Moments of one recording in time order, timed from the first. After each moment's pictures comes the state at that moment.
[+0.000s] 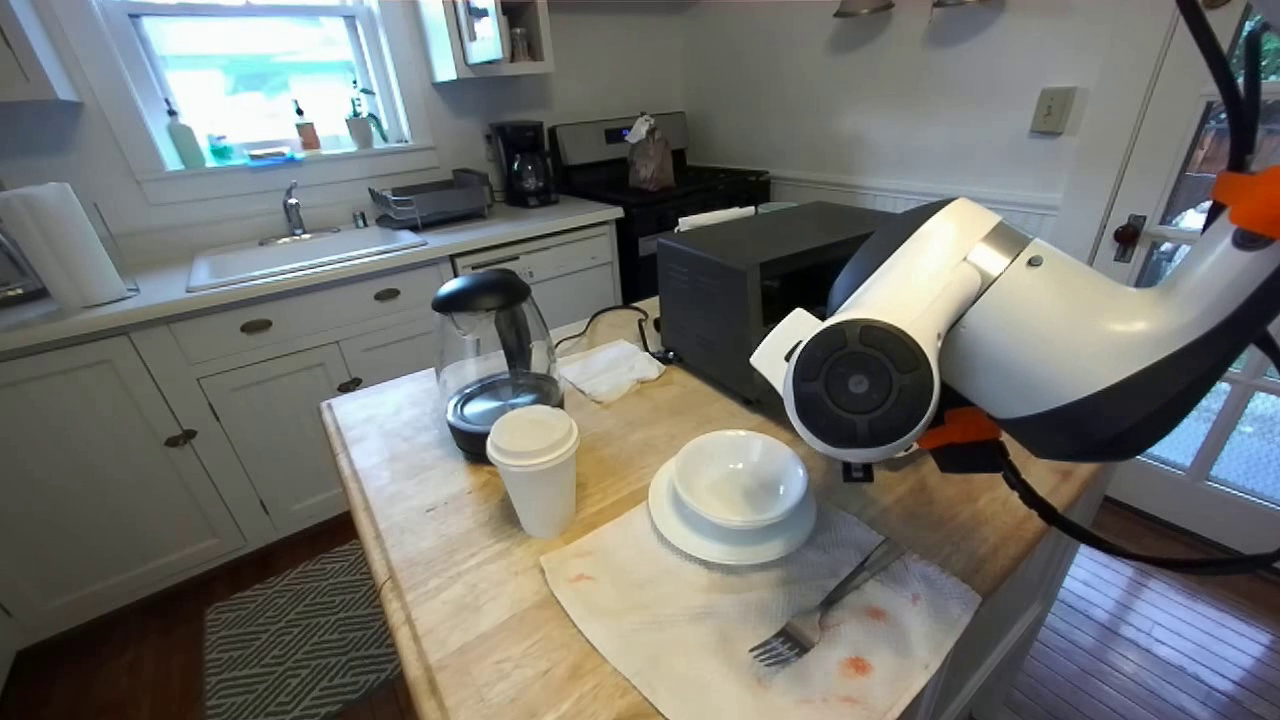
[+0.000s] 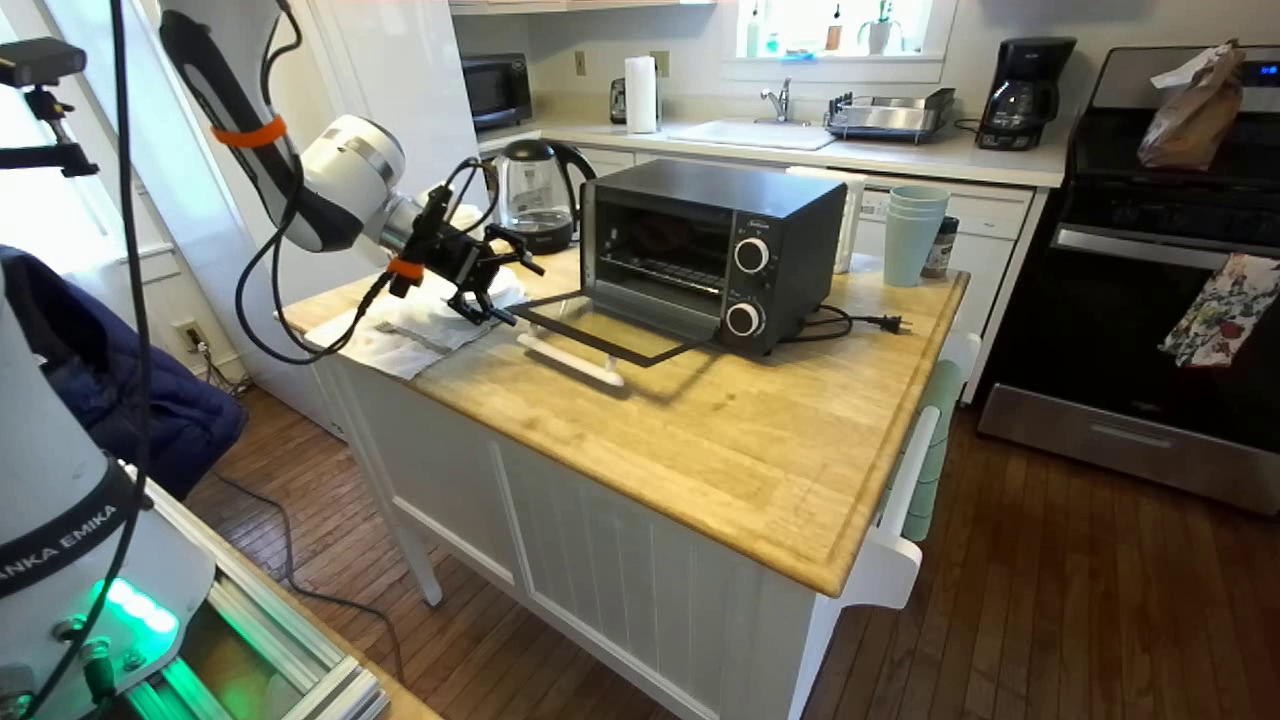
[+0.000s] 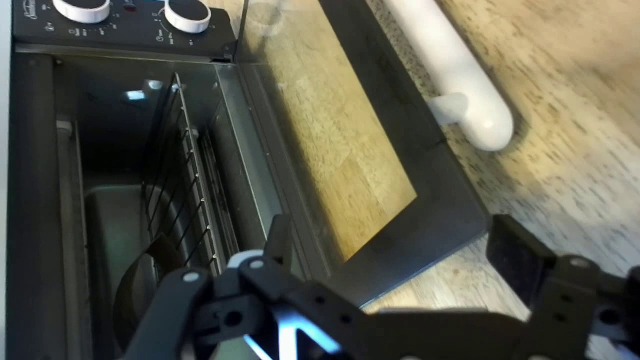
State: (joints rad) arm 0.18 0.39 0.10 -2.29 -1.49 2.15 0.82
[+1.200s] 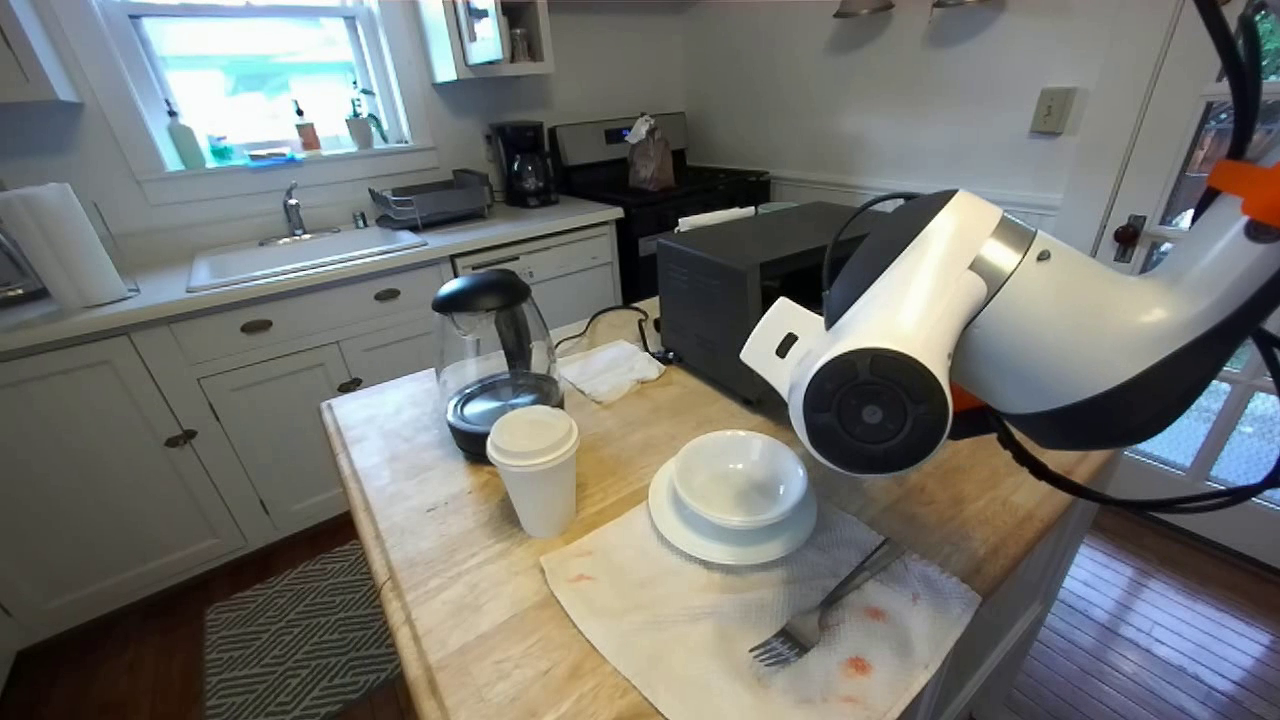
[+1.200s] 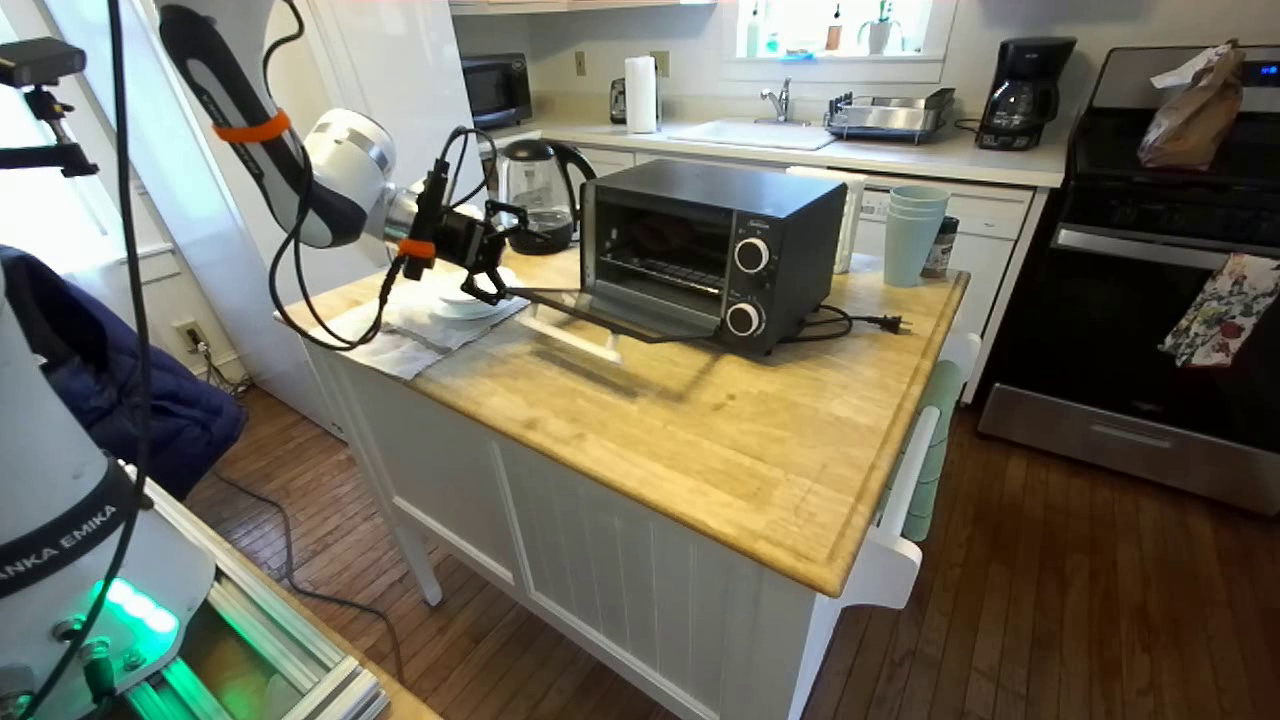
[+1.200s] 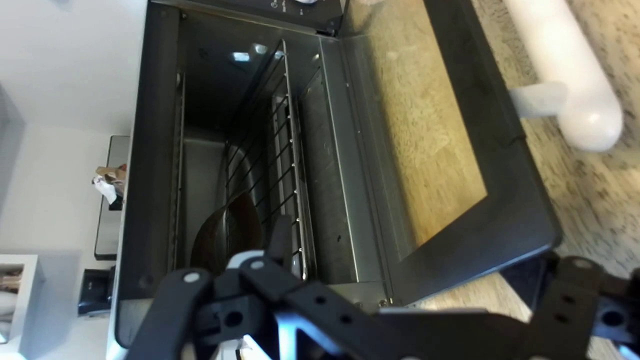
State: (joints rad) arm 0.18 0.37 0.12 -2.28 -1.65 2.03 0.77
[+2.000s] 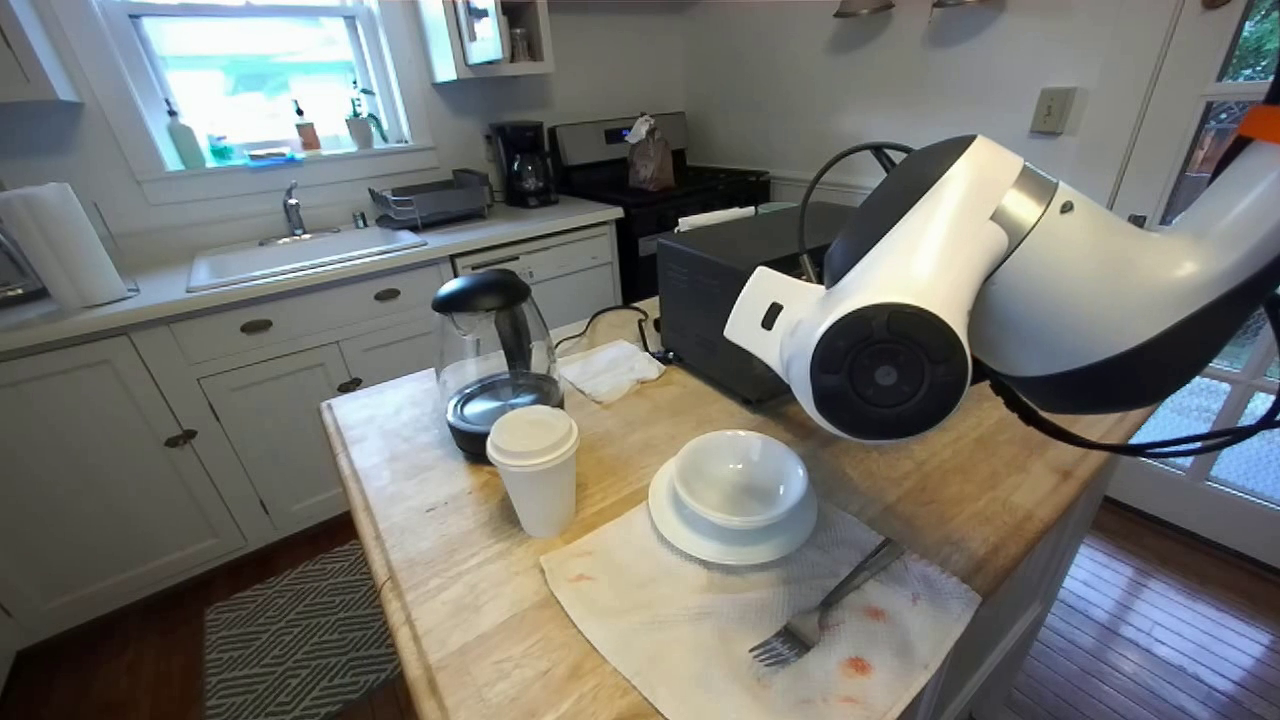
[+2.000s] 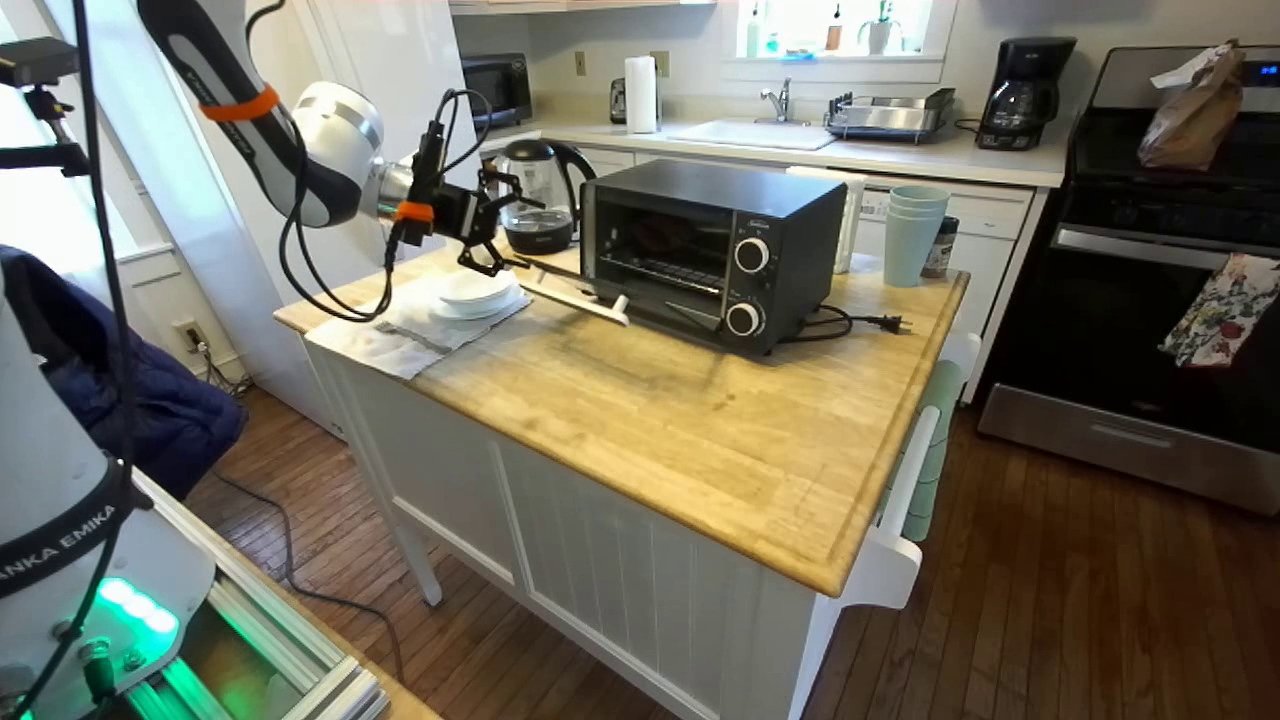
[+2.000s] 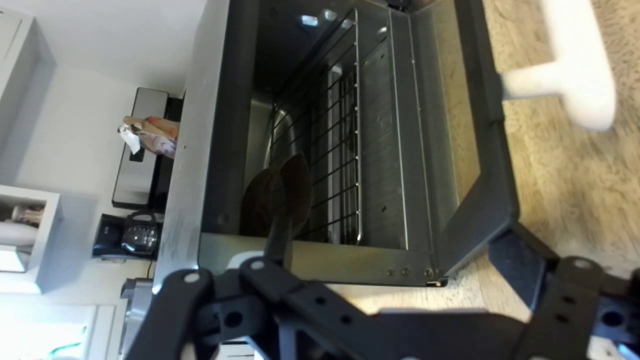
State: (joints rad) arm 0.18 0.31 0.14 -2.29 -1.70 2.03 0.63
